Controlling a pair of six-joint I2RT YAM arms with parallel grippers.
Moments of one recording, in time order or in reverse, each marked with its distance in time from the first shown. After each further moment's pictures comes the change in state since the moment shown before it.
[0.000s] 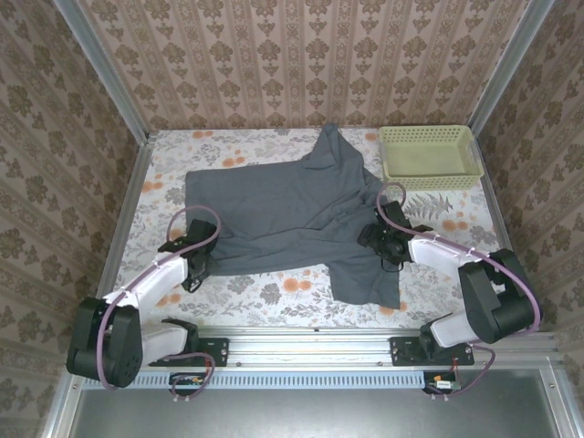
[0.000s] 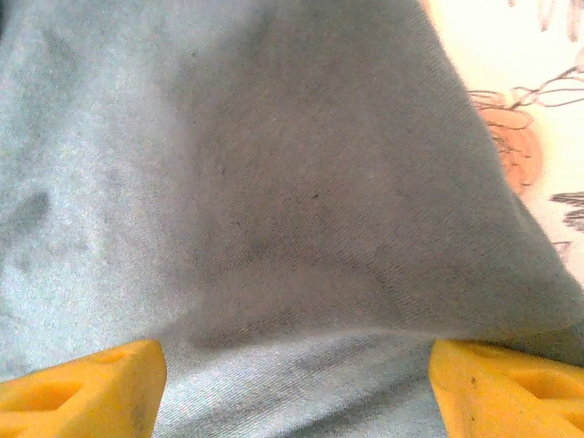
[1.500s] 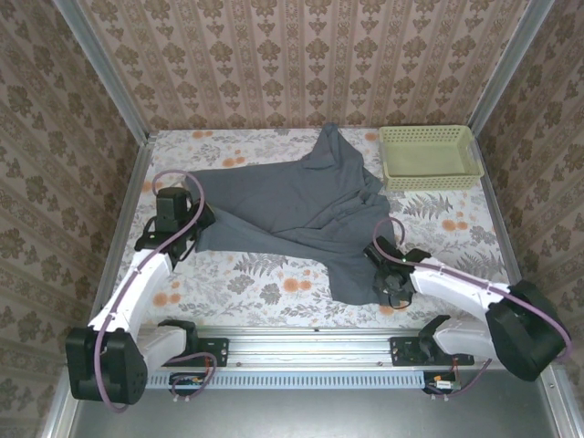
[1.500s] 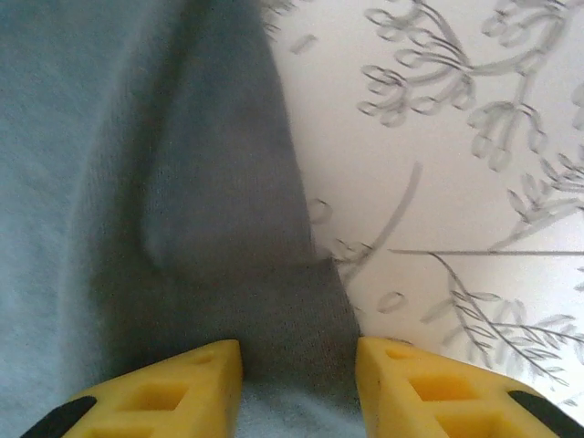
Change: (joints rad) left arm 0.159 -0.091 0.169 0.383 0.365 0.197; right arm 0.279 -0.198 -0.122 -0.394 0.174 0.222
